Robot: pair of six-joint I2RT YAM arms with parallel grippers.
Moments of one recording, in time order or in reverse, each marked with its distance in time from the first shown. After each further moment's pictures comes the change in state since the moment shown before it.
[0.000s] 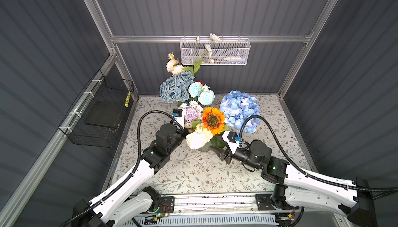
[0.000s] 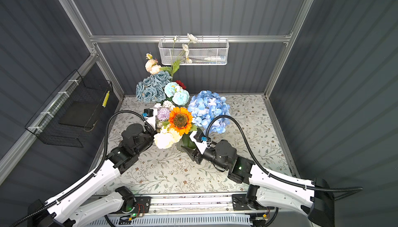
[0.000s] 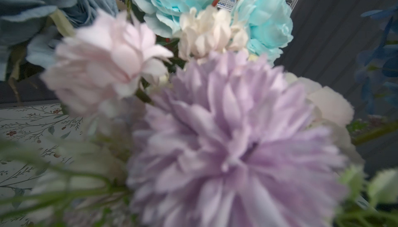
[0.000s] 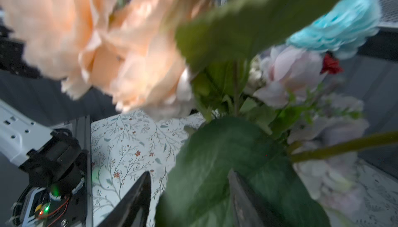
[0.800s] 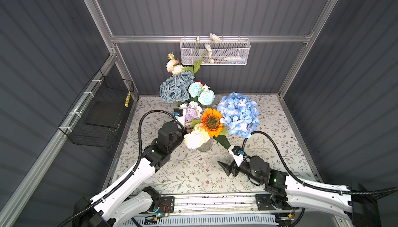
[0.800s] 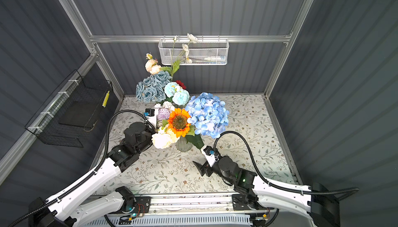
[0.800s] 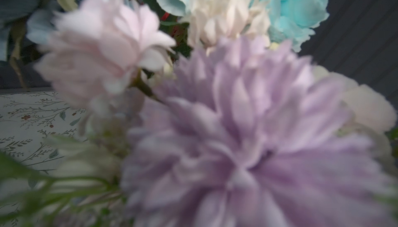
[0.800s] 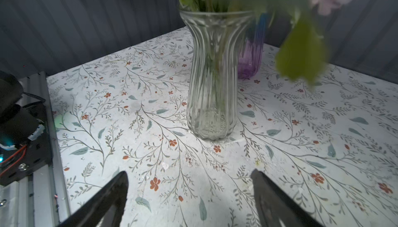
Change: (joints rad) left arm 0.000 0.022 0.050 -0.121 -0.022 -0.006; right arm -0.011 -0.121 -0.371 0.077 0.161 0.112
